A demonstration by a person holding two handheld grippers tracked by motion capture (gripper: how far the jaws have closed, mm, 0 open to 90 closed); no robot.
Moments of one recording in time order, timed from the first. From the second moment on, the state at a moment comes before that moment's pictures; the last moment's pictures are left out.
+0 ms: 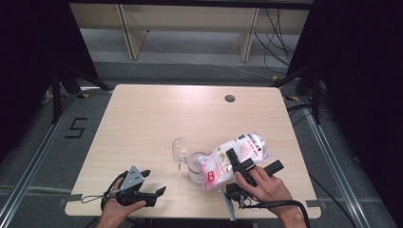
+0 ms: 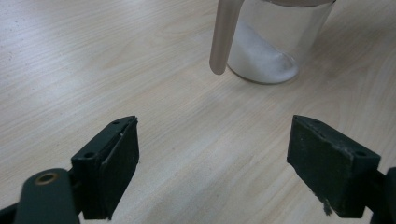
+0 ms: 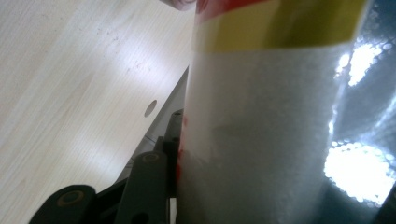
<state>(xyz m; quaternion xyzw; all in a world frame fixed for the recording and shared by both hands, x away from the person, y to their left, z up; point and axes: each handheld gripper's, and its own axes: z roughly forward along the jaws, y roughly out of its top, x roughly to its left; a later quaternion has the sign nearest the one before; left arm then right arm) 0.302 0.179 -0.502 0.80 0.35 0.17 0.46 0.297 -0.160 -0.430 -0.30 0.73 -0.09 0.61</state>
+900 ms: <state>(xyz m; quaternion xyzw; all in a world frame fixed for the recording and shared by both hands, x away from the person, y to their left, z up) 0.302 0.180 -0.501 0.80 0.35 0.17 0.46 0.304 -0.146 -0.434 -0.31 0.74 -0.08 0.59</state>
